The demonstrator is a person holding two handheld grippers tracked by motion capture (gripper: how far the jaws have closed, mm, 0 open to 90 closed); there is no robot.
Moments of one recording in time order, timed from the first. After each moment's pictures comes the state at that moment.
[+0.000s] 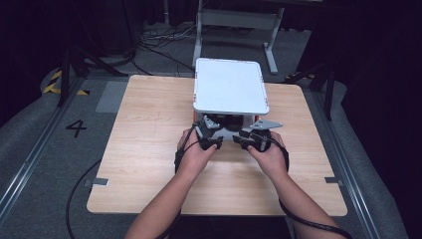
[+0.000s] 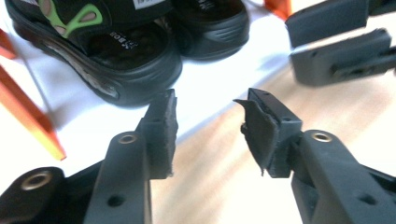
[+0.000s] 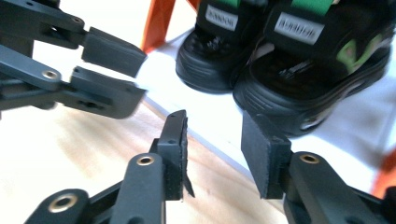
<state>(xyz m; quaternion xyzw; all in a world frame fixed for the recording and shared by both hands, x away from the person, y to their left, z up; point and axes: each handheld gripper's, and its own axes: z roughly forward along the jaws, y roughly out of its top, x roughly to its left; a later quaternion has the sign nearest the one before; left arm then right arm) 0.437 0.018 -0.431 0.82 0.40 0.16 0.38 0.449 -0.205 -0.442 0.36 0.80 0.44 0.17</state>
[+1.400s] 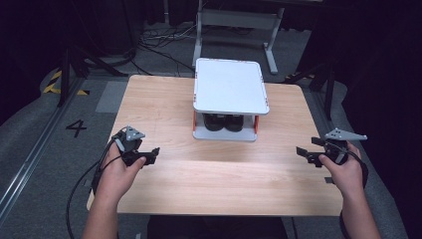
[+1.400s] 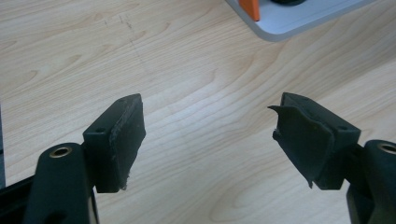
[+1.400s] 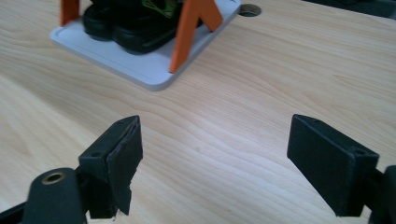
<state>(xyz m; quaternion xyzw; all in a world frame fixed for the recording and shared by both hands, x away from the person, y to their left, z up) 0.367 0.209 -0.405 0.78 0.48 0.20 0.34 0.391 -0.392 -0.400 0.44 0.78 0.40 0.21</state>
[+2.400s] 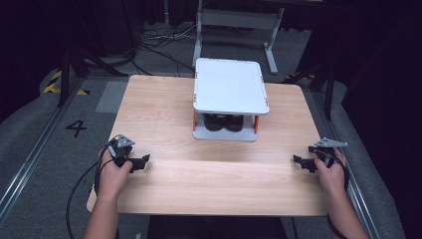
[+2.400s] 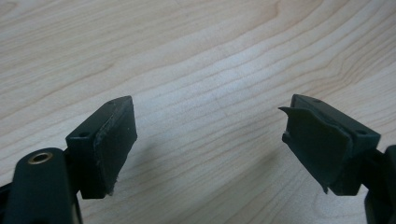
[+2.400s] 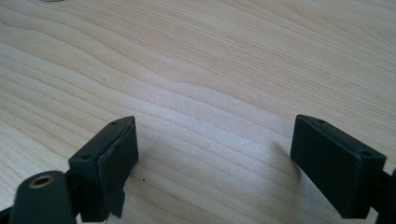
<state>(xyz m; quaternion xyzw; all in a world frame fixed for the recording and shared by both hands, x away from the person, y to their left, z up) 0.388 0.248 -0.475 0.80 0.48 0.18 0.32 0.421 -0.416 -0.487 0.47 0.79 0.34 0.21</state>
